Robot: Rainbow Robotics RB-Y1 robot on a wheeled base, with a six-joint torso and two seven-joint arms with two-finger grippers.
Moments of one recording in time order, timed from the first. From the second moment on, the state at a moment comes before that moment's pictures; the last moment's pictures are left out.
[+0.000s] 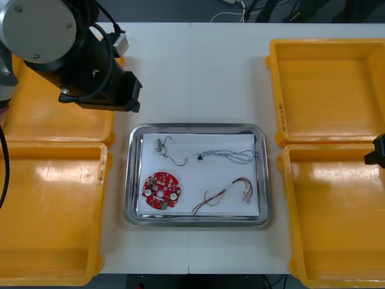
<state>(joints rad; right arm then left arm) -0.19 -0.83 -0.22 -2.02 -0.88 1.79 1.21 -0.84 0.63 -0.25 -1.91 0.89 1.91 -0.95</state>
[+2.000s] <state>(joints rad) -0.19 -0.83 -0.23 -2.02 -0.88 1.79 1.21 -0.26 0.81 0.26 -2.07 0.84 1.91 -1.33</state>
